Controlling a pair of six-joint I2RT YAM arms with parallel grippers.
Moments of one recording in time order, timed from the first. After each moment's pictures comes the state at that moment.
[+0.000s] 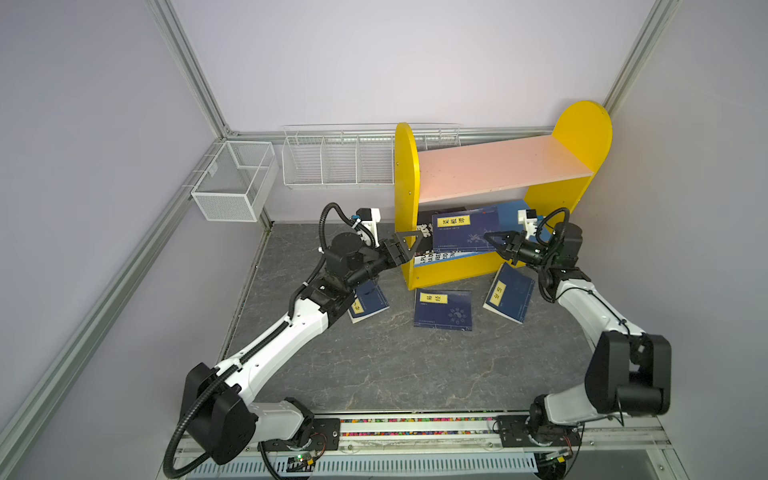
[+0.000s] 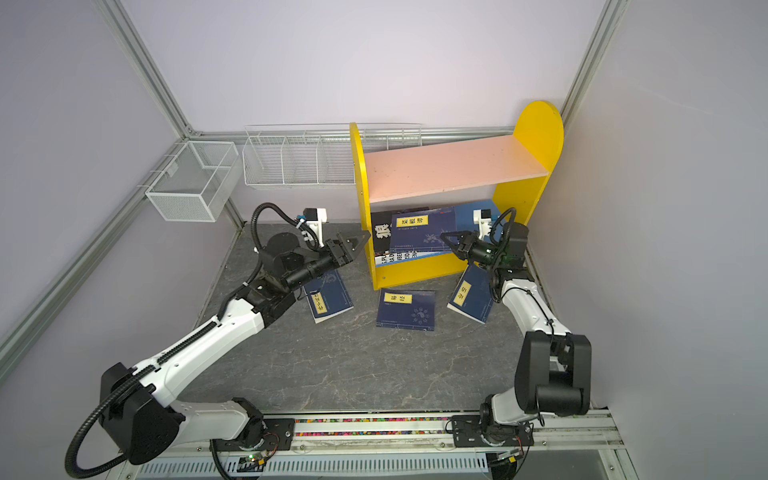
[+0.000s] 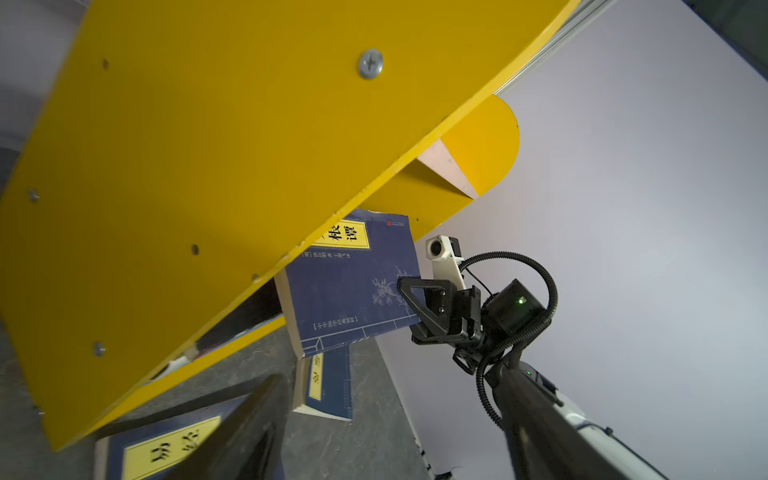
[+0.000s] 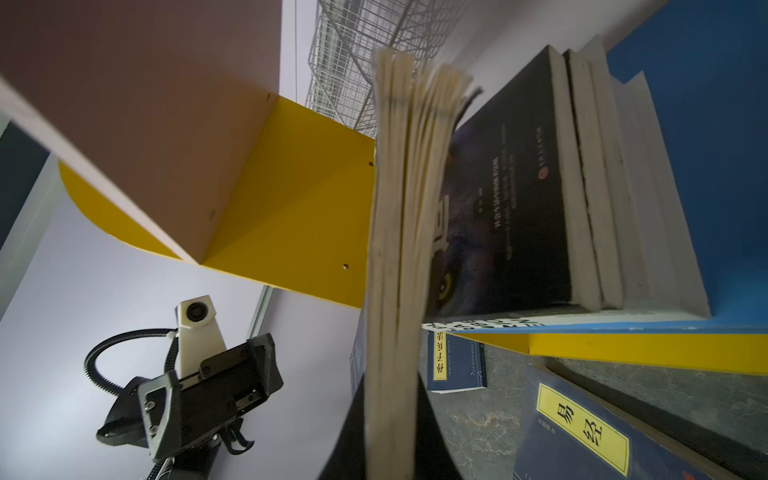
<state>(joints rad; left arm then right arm) -0.64 1.28 1.11 0.13 0.26 -0.84 -0.06 1.53 1.05 0.27 -1.04 0.98</state>
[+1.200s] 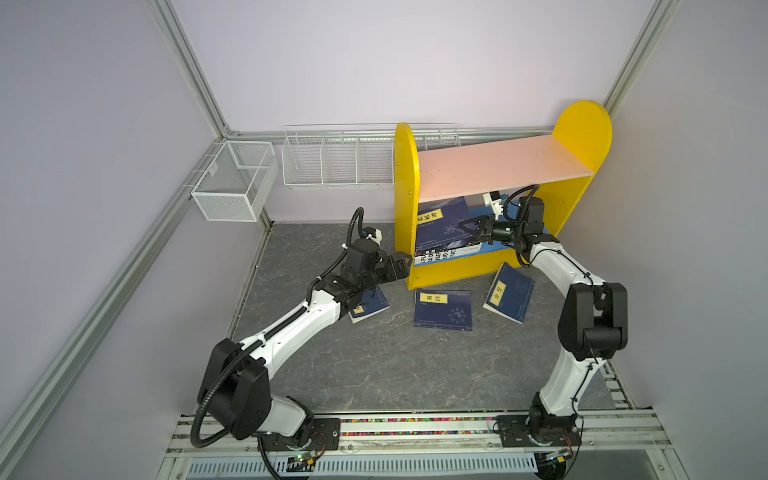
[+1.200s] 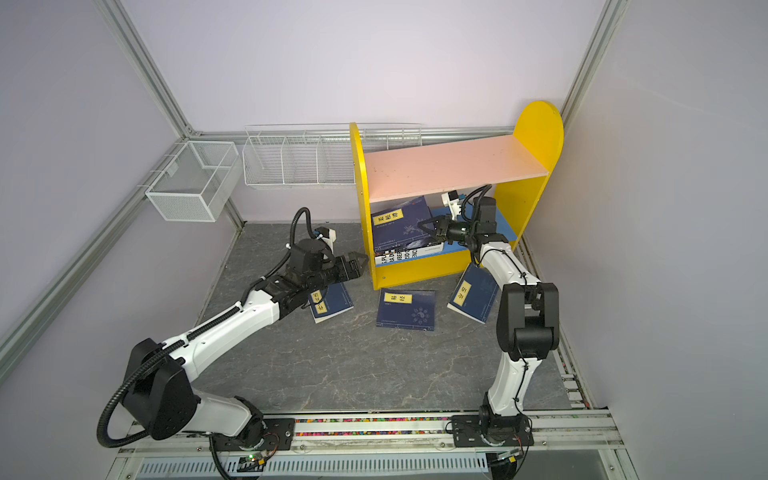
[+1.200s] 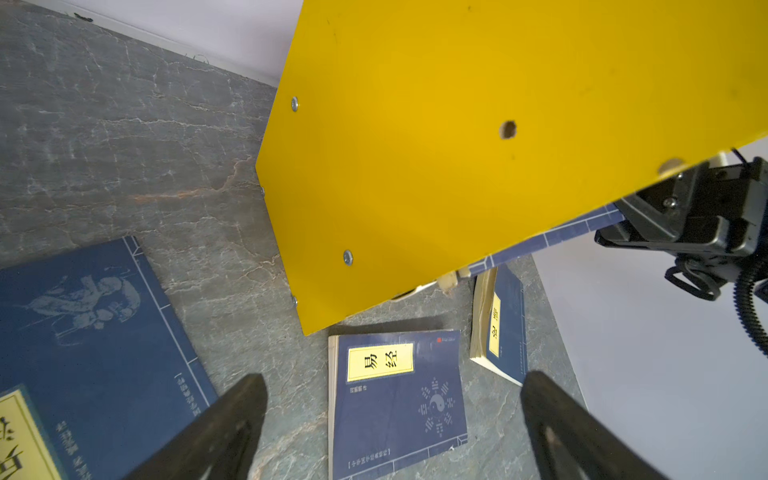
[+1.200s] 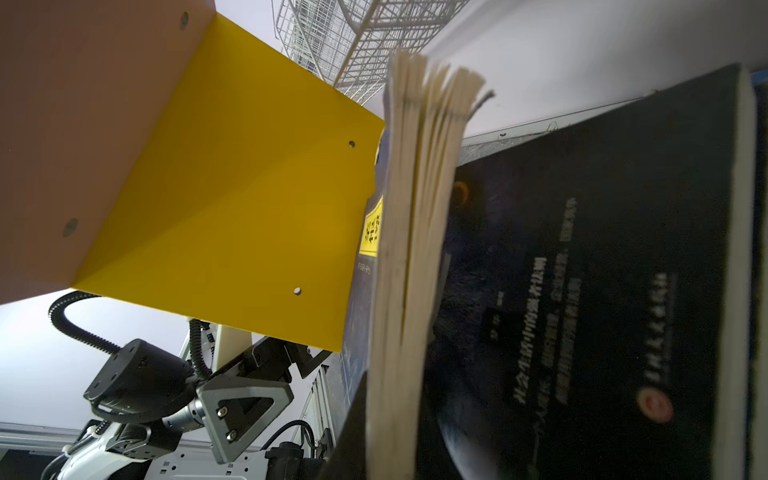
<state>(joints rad) -0.63 1.47 1.13 -0.12 0.06 -0.65 0.06 1.88 1.50 -0.03 -1.11 0.64</state>
